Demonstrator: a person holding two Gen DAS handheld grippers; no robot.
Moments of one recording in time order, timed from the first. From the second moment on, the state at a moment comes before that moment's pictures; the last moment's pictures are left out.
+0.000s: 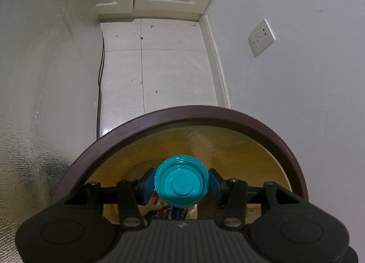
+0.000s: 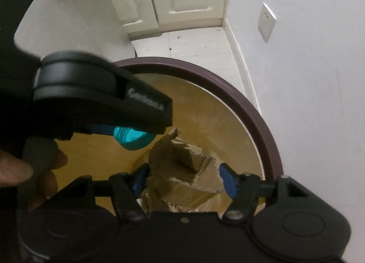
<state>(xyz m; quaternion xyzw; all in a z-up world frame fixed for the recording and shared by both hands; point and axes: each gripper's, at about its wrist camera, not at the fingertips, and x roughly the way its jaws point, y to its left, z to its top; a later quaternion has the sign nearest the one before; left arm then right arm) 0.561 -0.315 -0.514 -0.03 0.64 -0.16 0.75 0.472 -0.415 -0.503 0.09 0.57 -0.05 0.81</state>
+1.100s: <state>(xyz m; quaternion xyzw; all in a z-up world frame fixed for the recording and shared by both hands) 0.530 -0.275 -0.440 -0.04 0.64 -0.16 0.75 0.444 -0.433 -0.452 0.12 0.58 -0.02 0.81</state>
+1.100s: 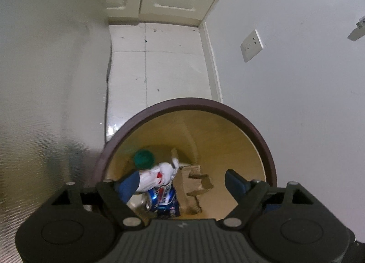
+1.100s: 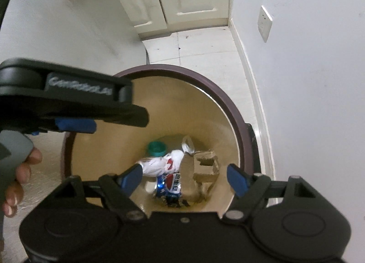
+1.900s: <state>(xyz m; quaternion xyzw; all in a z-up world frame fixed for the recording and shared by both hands) 0.468 -0.207 -0.364 0.01 0.62 -0.14 0.77 0.398 -0.434 -0.378 0.10 0.58 -0.02 0.81</state>
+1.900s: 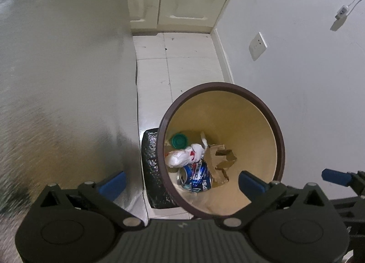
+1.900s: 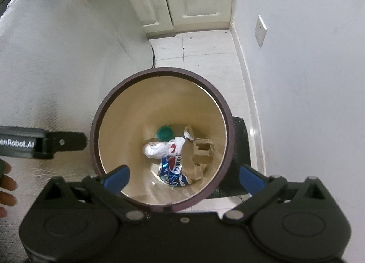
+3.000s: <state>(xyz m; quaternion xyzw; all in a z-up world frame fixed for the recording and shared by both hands) 0.311 -0.089 -0.129 -0.05 0.44 -0.17 0.88 0.273 -0.367 -0.151 0.05 0.44 -0.03 0.90</state>
